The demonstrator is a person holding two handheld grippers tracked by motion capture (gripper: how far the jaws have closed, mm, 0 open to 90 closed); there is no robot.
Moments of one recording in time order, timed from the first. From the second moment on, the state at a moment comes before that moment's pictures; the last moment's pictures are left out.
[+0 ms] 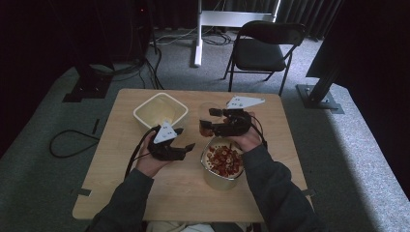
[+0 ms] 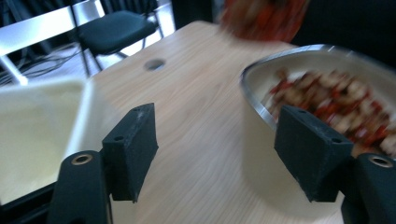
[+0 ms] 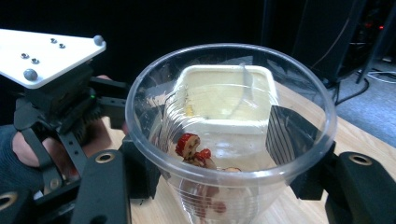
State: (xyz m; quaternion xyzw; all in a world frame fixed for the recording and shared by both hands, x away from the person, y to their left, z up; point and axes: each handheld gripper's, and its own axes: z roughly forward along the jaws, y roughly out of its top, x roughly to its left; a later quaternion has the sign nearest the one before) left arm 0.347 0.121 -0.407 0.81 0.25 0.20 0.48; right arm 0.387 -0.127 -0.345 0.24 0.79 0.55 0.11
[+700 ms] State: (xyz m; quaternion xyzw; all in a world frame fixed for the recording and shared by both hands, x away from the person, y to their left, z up) left arm 0.350 0.101 -0.399 0.79 0.22 0.24 0.52; right arm 0.387 -0.107 -0.351 0.22 0.81 0.54 0.08
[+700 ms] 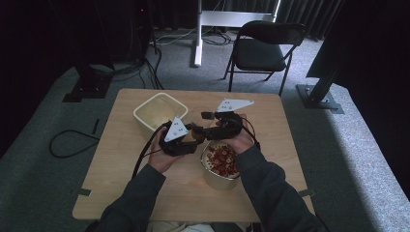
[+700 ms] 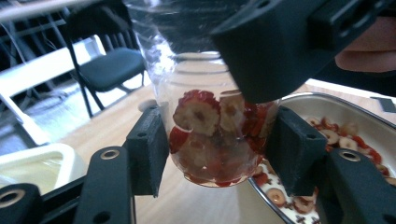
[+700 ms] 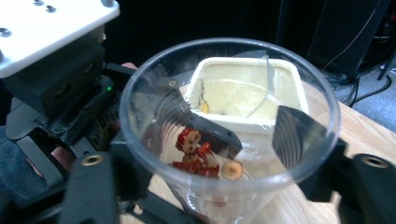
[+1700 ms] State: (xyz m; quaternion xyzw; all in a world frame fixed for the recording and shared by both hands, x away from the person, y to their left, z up) left arm 0.405 0.218 -0.404 0.72 0.38 0.33 0.48; right arm 0.384 -0.160 -0.346 0.27 0.78 0.55 0.13
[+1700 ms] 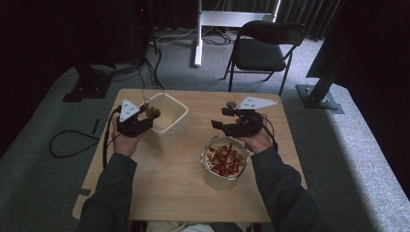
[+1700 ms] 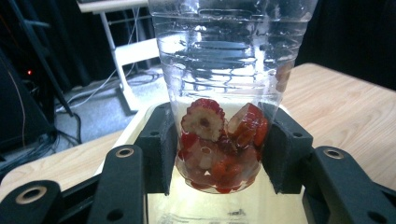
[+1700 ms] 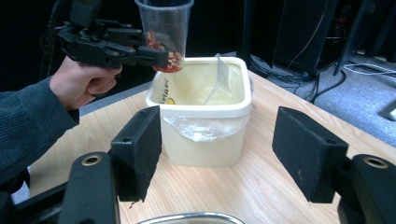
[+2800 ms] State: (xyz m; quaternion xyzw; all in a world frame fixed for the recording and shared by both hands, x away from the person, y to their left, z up) left arm 0.401 0.224 -0.406 0.73 0.39 0.34 0.46; right arm 0.380 -0.202 -0.362 0.31 0.77 0.54 0.14
